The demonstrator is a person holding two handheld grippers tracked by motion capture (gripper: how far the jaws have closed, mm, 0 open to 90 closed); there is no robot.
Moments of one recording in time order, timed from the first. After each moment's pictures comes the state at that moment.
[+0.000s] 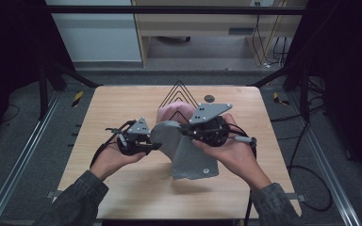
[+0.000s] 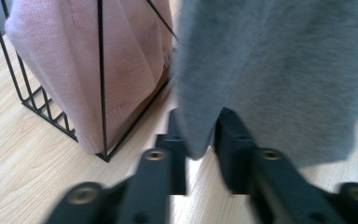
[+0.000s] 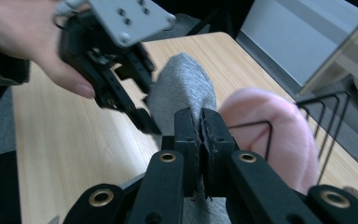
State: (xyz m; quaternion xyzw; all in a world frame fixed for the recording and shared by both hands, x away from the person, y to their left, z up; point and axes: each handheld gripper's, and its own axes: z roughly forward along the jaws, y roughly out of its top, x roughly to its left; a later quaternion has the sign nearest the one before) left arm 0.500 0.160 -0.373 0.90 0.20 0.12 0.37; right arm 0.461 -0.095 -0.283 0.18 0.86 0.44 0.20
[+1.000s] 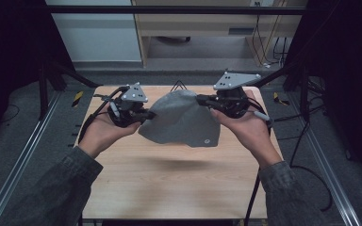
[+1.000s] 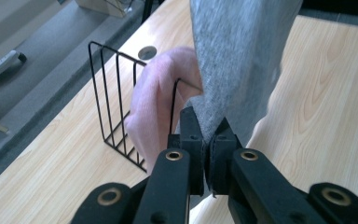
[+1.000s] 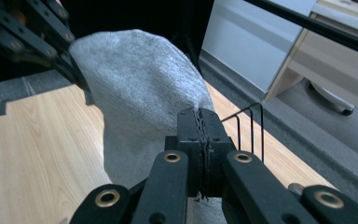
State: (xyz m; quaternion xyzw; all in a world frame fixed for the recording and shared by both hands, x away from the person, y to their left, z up) left arm 0.507 0.155 -0.261 0.88 0.20 0.19 0.37; right arm 0.504 -0.135 -0.247 0.25 0.81 0.48 0.23
